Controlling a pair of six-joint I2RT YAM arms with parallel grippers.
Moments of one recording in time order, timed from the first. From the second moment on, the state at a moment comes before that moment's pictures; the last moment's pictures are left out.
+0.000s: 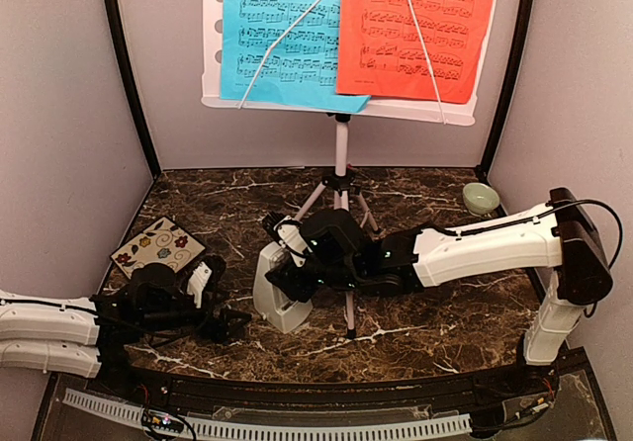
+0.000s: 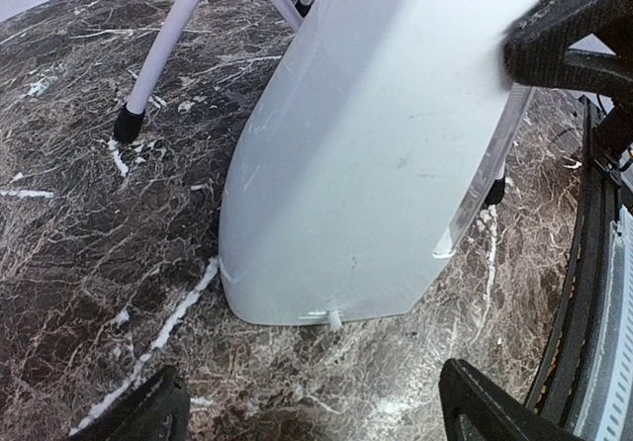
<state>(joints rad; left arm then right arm) -0.86 0.85 0.17 0.17 0.07 -0.23 1.24 1.77 1.24 -0.05 0.19 0.16</state>
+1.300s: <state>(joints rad) -0.91 1.38 0.24 0.51 -0.06 -0.03 1.22 1.77 1.24 -0.03 0.15 0.18</state>
